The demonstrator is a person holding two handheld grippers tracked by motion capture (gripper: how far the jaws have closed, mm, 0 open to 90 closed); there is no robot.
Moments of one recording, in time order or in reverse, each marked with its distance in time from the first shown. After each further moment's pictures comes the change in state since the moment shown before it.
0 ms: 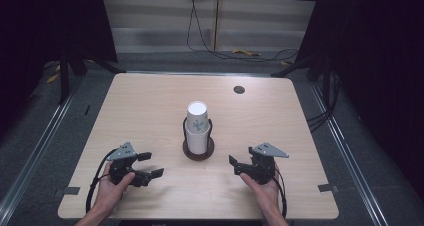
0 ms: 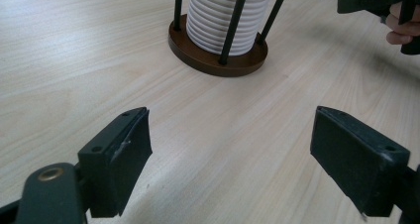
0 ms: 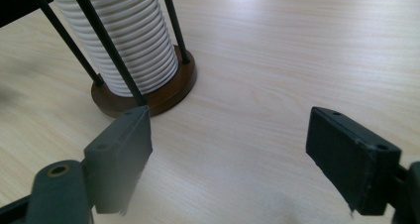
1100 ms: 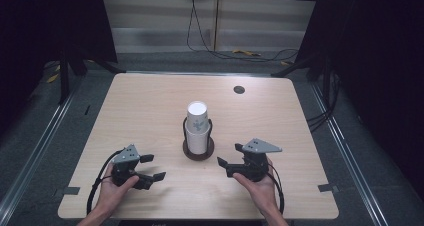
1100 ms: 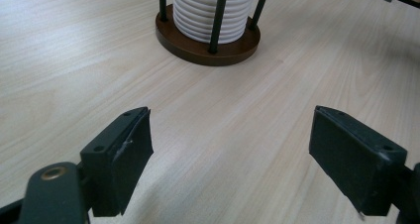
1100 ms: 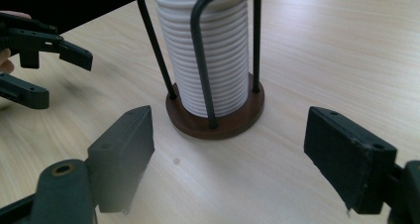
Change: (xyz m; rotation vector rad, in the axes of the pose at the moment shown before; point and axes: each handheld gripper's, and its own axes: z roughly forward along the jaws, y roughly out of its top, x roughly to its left) left arm -0.005 -0.001 0.004 0.030 -0.007 0.041; right arm 0.026 0.027 -0.006 -0.011 0.184 -0.140
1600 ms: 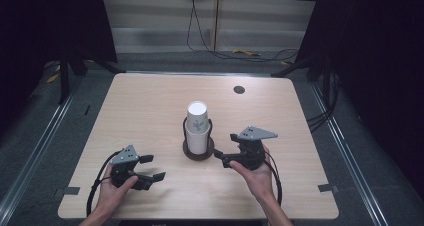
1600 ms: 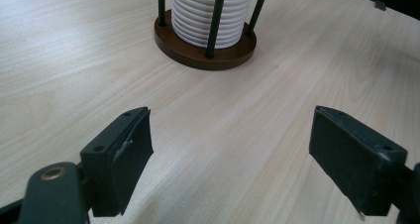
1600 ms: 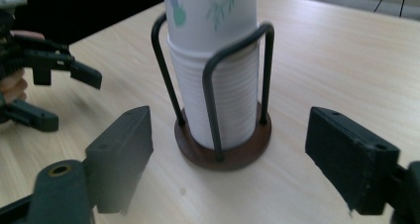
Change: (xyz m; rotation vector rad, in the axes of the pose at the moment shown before) left arm -0.003 0.000 -0.003 -0.014 -0.007 0.002; right arm -0.002 0.037 0.006 0.010 0.046 -0.026
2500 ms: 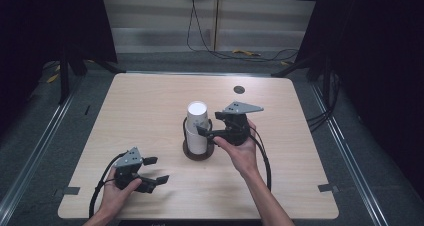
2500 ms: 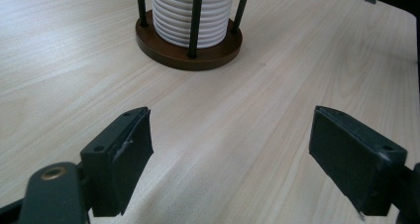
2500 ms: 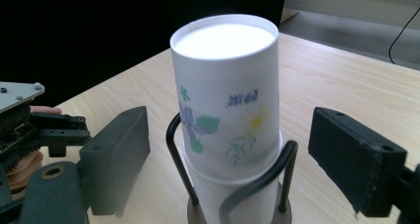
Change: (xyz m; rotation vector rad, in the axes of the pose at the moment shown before) left arm -0.009 0.000 0.006 0.002 -0.018 0.030; right arm 0.002 0.063 0.034 -0.050 0.064 -0.006
